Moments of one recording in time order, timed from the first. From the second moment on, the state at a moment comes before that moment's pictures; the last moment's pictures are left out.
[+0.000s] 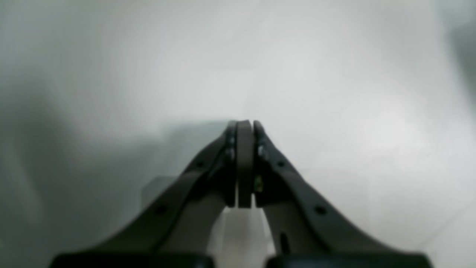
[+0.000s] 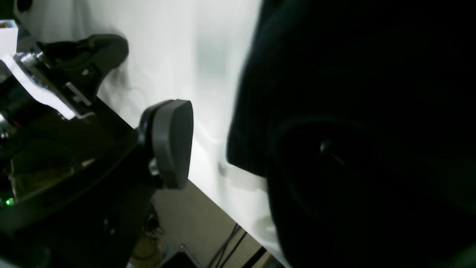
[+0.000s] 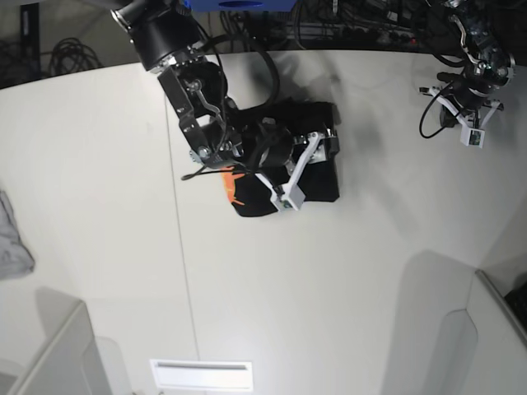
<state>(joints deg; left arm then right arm) 18.7 -10.7 -41.0 90.7 -8.8 -40.1 42.6 4.5 -2.8 -29.7 94.1 34.7 -8.0 -67.8</state>
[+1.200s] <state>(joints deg) 23.1 -11.6 -40.5 93.0 -20.3 -39.2 44.8 -6.8 9.1 -17.1 106.3 35.1 -8.3 -61.8</state>
